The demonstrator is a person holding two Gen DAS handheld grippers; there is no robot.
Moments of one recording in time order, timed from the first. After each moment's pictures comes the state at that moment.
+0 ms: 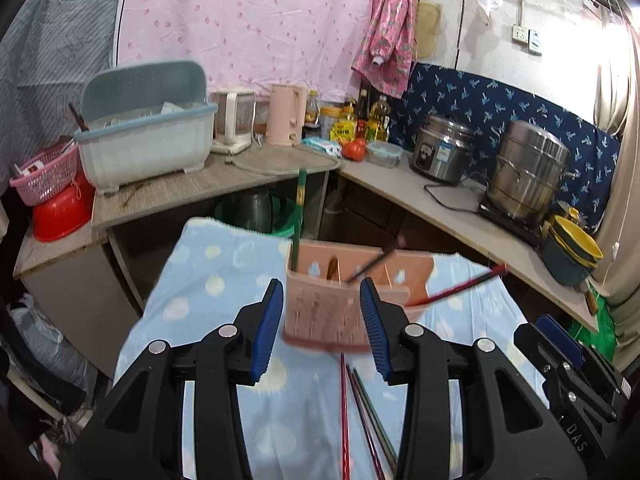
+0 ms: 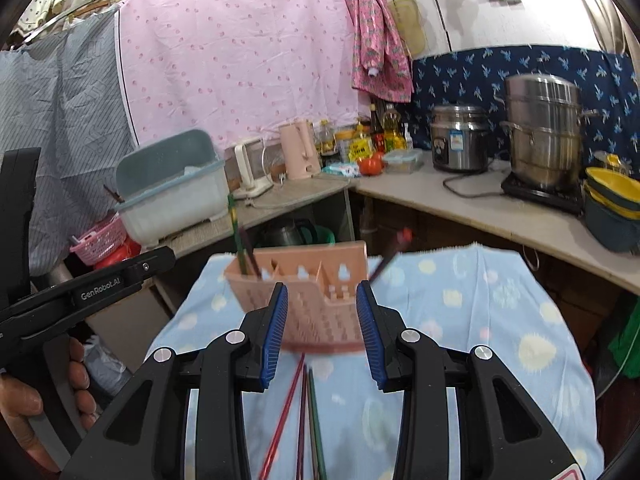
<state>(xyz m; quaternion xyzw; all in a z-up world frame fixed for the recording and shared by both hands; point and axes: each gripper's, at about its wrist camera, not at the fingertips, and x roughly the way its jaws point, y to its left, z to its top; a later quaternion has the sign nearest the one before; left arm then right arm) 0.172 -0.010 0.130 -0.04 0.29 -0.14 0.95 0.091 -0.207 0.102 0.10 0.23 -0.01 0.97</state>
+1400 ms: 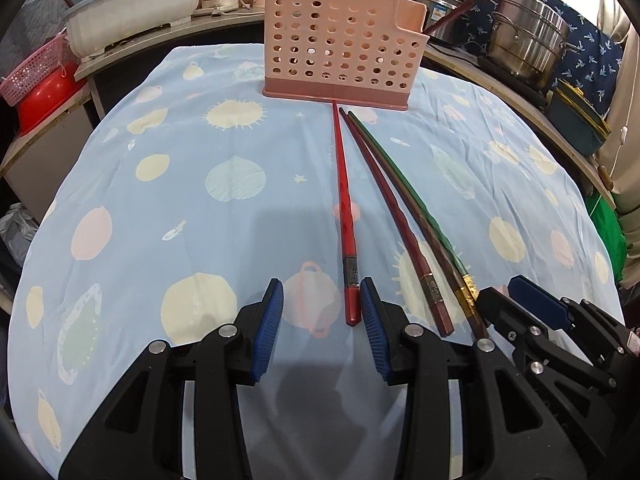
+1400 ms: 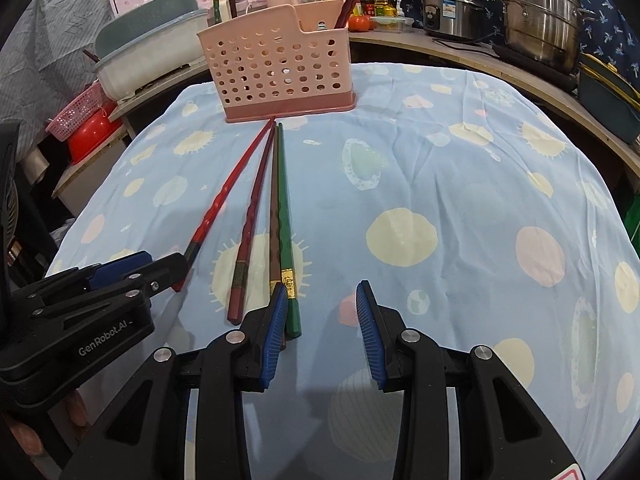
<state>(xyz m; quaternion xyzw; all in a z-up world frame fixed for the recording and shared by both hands) 0.072 -0.024 -0.052 0.00 0.45 -0.15 0.88 0.020 -0.190 -0.067 0.07 0.42 -0.02 0.90</state>
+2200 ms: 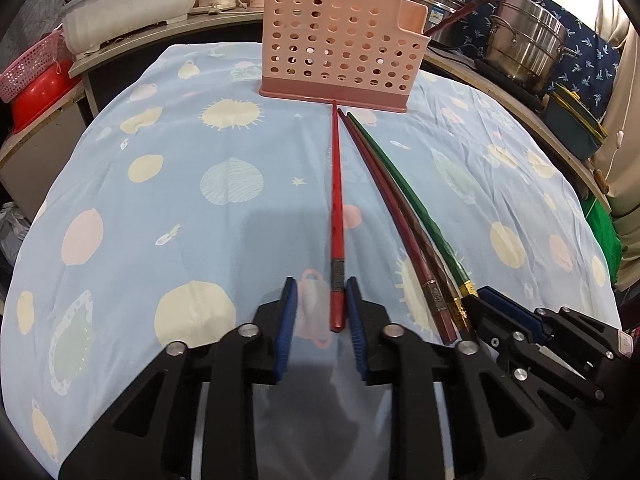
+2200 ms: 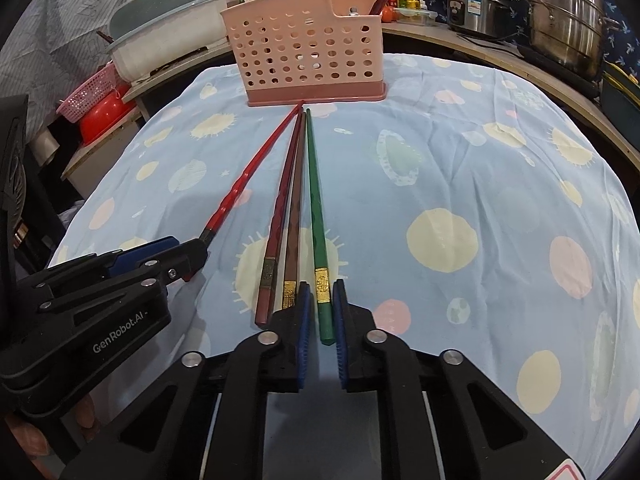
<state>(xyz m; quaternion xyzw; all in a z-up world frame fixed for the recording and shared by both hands) 0.079 -0.021 -0.056 -0.01 0.45 -0.16 0.88 0.033 -0.173 -0.072 0.05 0.44 0.01 0.90</state>
